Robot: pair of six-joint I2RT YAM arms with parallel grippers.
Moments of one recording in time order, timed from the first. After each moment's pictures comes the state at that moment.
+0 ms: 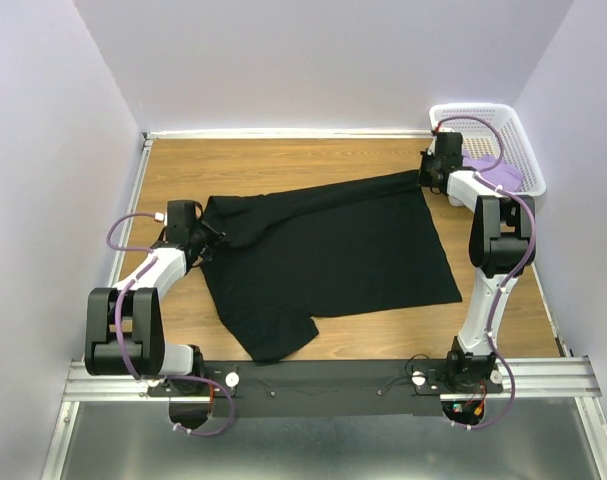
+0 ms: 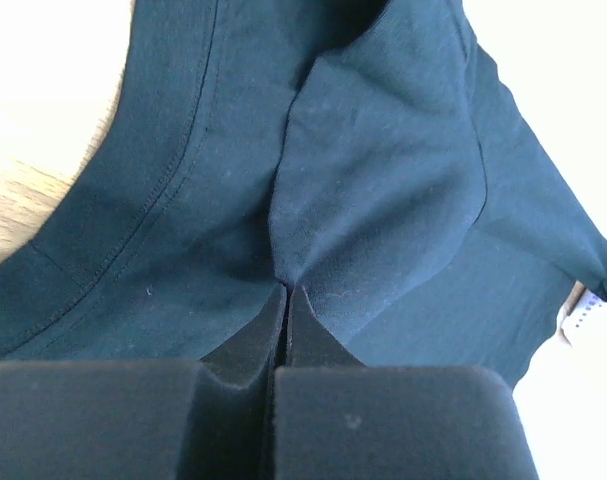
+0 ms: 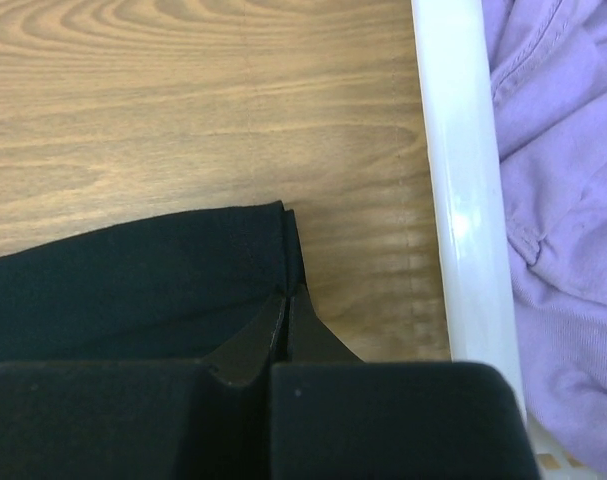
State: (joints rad) left arm 0.00 1.37 0.68 -0.11 0.15 -0.95; right arm 0.02 2.10 1.50 -0.09 0.04 0.08
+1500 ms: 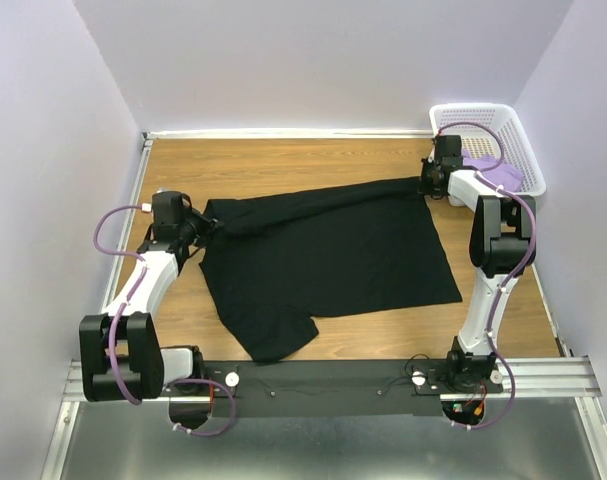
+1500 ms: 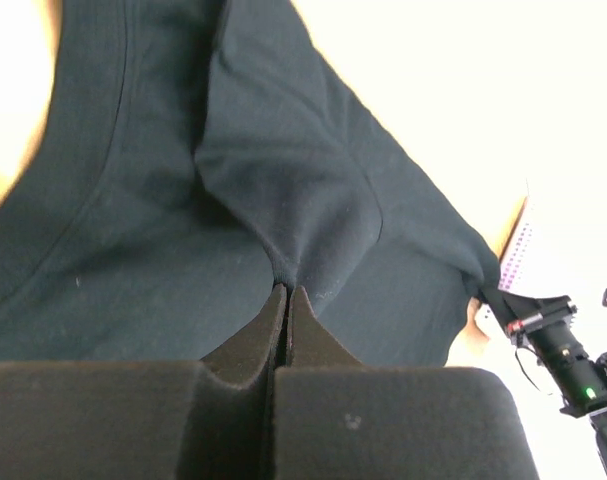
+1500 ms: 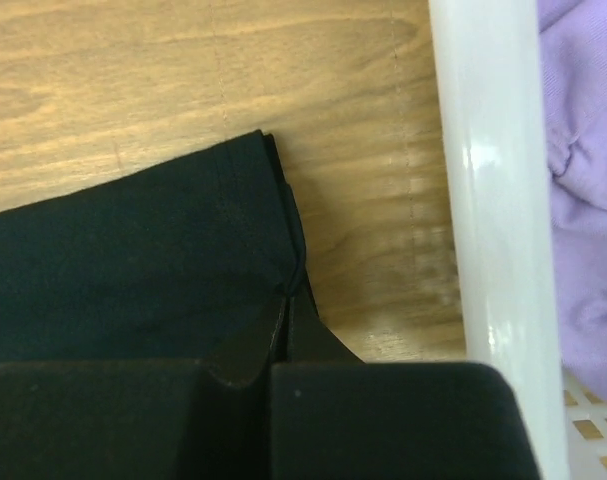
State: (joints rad) left arm 0.04 1.24 0.70 -0.12 0.21 -1.01; right arm 0.01 2.10 1.50 -0.24 0.05 0.12
